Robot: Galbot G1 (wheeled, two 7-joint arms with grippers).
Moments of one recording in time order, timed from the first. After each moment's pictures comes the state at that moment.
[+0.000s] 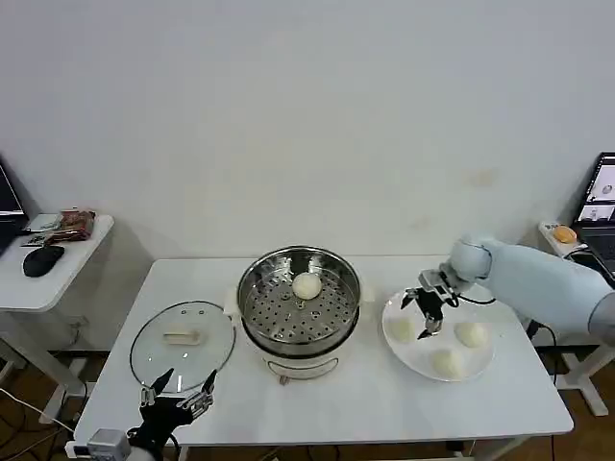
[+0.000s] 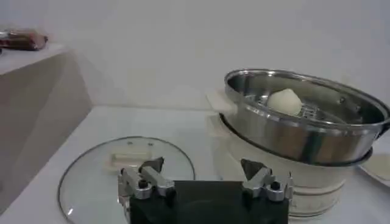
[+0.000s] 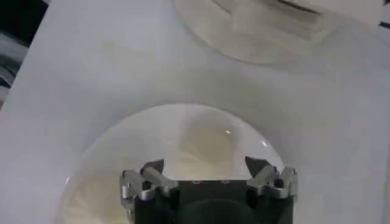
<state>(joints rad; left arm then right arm) 1.81 -1.12 -0.61 -2.30 -0.53 0.32 -0.16 0.26 0.86 -1.27 1.04 0.24 0.08 -0.98</state>
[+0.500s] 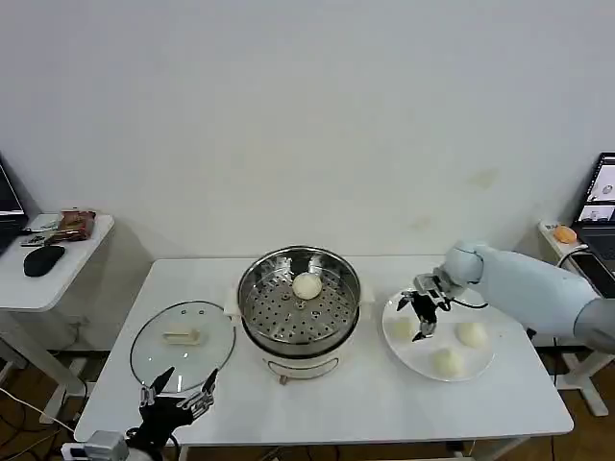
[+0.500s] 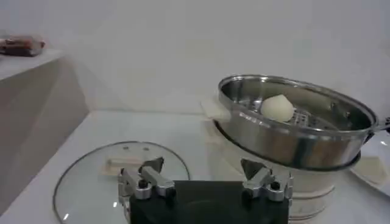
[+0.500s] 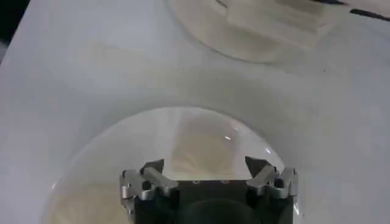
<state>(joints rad) 1.82 -1.12 -0.62 -2.33 -0.53 0.33 -0.17 0.21 0.89 -1.22 0.98 0.21 0.09 -0.98</state>
